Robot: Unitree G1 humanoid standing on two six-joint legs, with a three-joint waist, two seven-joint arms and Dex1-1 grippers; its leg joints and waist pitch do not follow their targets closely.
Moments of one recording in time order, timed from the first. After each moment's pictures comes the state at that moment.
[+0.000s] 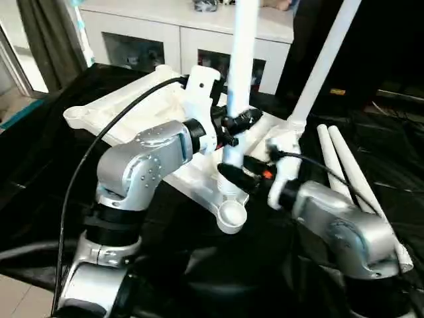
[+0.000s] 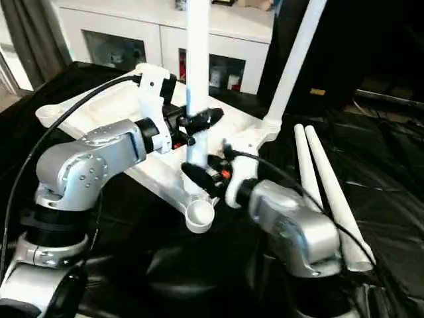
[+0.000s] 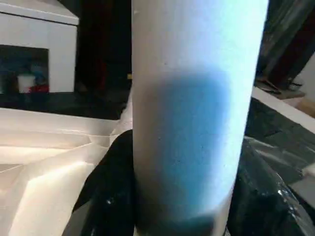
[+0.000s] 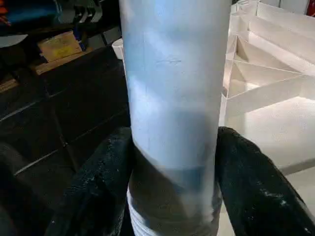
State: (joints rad) left arm -0.73 0.12 -0.06 -0.09 -0.52 0.91 -0.30; right arm -0.33 -0.17 0.08 -0.26 0.44 0.84 0.42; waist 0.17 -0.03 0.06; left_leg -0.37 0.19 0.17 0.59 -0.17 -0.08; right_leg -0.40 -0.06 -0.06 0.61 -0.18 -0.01
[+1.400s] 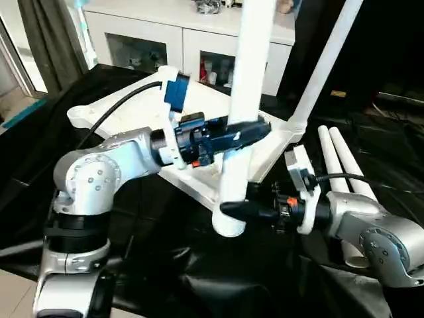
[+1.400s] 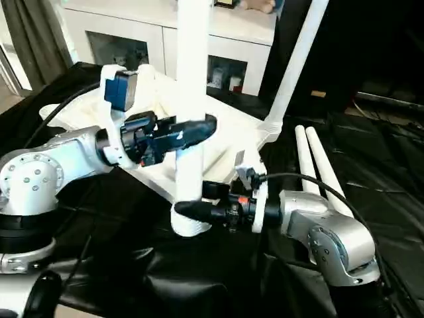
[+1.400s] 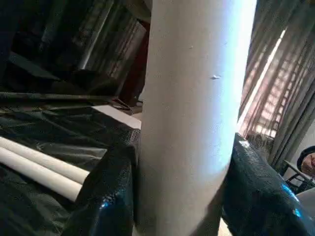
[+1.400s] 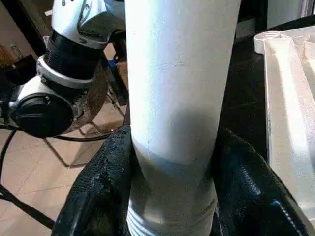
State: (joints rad) left arm -0.66 0.25 0.07 -0.12 -0.91 1.01 -0.83; right arm -0.26 -0.43 0.09 -0.30 0.66 0.77 0.98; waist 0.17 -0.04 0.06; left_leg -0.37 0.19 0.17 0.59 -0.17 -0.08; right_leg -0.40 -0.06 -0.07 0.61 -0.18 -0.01
